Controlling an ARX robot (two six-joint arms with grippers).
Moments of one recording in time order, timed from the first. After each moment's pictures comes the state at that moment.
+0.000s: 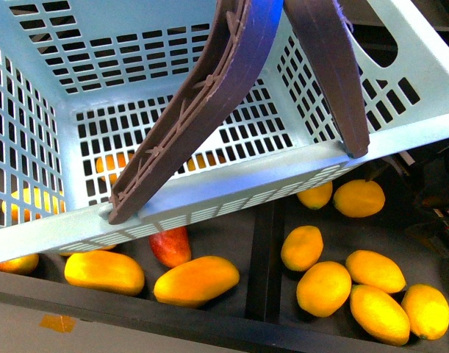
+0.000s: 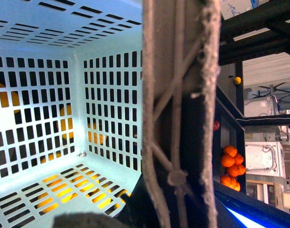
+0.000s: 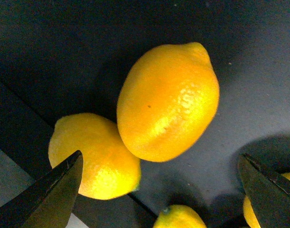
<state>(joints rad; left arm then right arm) -0.48 1.51 1.11 -0.06 0.26 -0.94 0.11 2.37 1.25 0.01 0.05 1.15</state>
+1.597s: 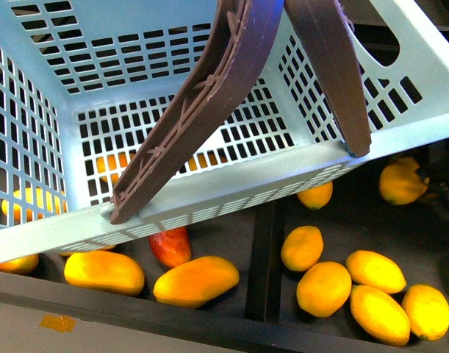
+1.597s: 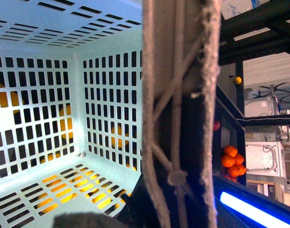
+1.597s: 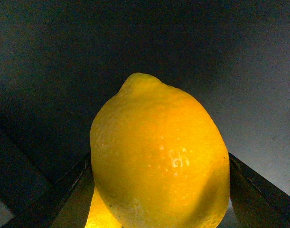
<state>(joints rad) -0.48 1.51 1.11 -0.06 0.26 -0.94 -0.03 2.24 1.14 0.15 0.13 0.90</state>
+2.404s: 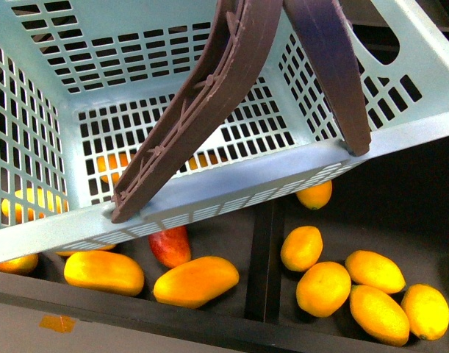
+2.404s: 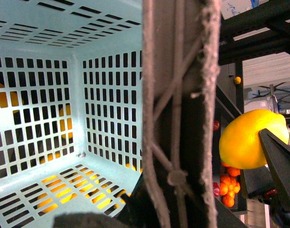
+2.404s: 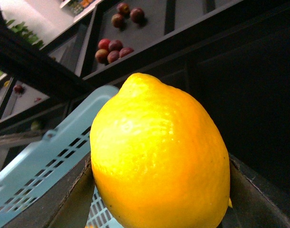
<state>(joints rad) -0.48 1.51 1.11 -0.06 0.26 -0.94 0.24 1.26 0.86 0.08 0.05 0.62</state>
